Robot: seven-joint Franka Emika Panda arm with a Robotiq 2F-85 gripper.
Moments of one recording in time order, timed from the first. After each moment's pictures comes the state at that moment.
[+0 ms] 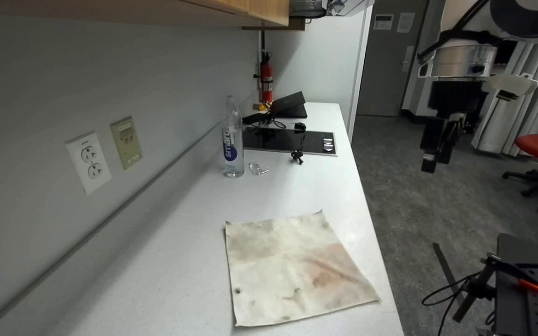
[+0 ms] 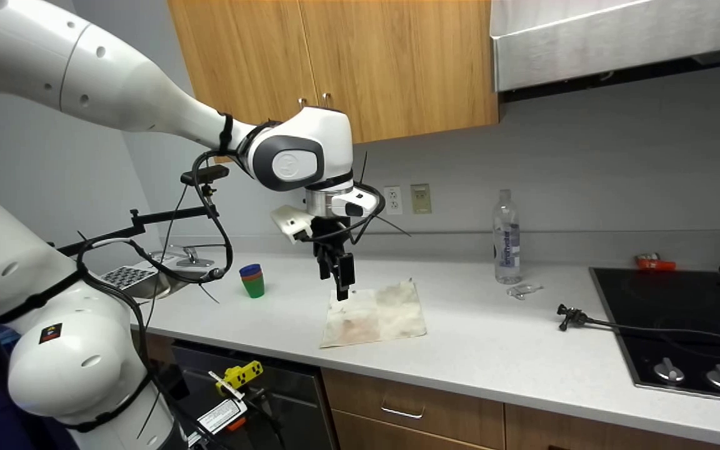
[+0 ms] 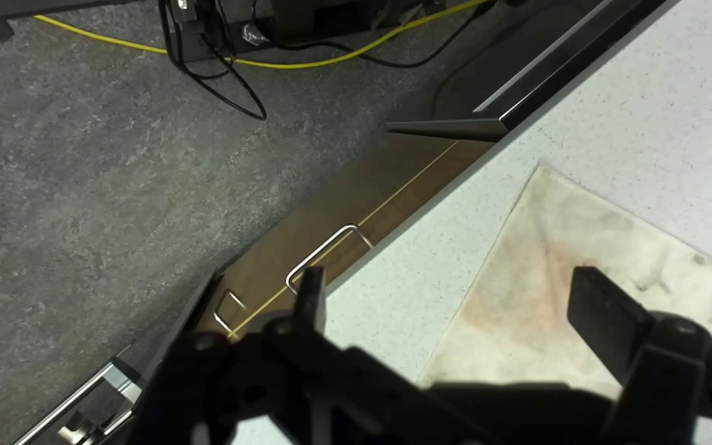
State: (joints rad) arm -0.02 -0.37 -0.05 -2.55 0.11 2.08 0.03
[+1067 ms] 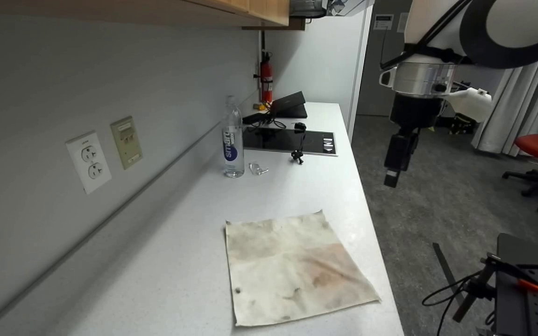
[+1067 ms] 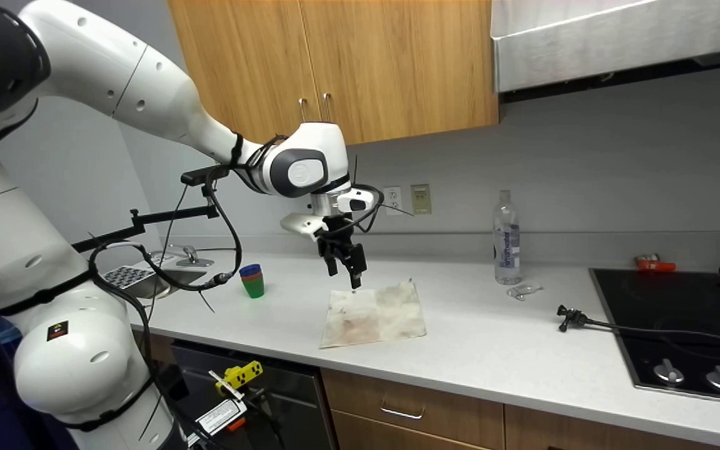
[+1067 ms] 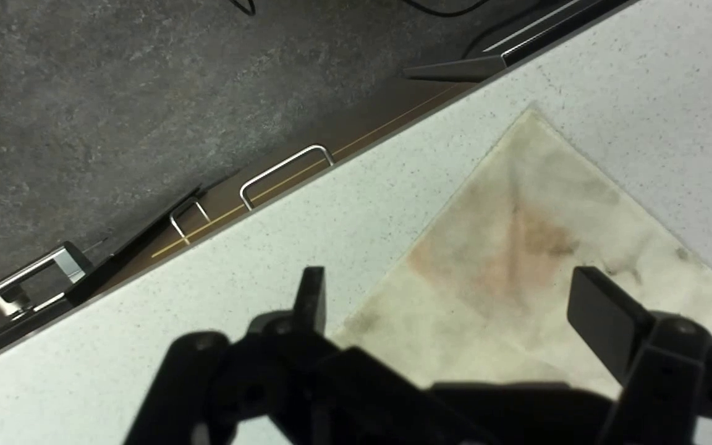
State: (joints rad) arm 0.04 -0.22 0.06 -2.48 0.05 2.26 0.03
